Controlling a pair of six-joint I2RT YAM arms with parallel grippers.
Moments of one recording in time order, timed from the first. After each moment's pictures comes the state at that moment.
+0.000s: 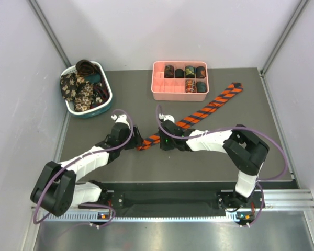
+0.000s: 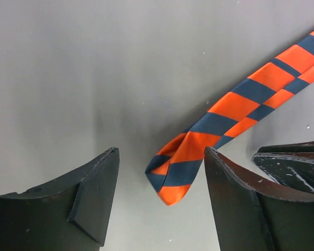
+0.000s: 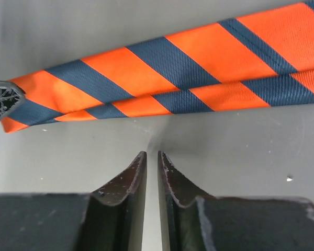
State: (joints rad) left arm -0.46 1.21 0.48 0.03 -0.07 -0.59; right arm 0.93 1.79 1.02 -0.09 0.13 0.61
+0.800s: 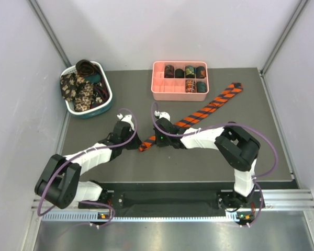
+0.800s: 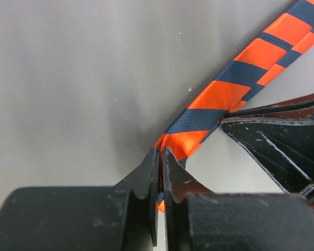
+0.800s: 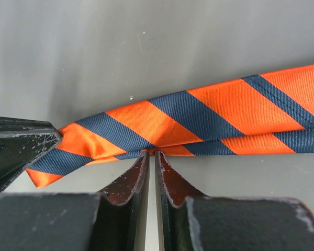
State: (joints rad) left arm -0.46 1.31 0.51 0.05 0.06 -0.53; right arm 0.93 1.89 1.10 -0.03 0.14 0.62
